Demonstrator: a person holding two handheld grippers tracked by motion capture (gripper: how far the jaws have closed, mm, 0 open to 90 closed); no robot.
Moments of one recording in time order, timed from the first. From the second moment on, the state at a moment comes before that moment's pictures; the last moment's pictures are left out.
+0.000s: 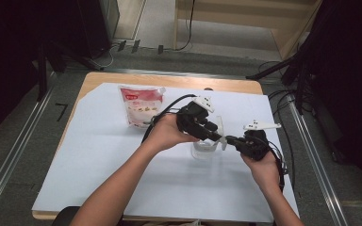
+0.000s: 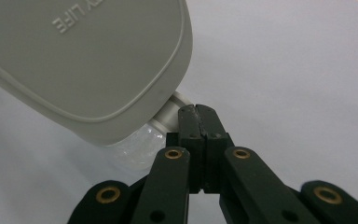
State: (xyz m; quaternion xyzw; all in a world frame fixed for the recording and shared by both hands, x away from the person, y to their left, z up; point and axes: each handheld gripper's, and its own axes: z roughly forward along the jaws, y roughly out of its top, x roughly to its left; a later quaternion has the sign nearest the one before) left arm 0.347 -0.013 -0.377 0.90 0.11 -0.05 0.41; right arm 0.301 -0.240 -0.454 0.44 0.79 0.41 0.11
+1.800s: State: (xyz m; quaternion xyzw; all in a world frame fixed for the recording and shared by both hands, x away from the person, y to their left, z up) left arm 0.342 0.038 -0.383 0.90 0.17 -0.06 0.41; right arm 0.274 -0.258 -0.448 0.43 0.78 0.45 0.10
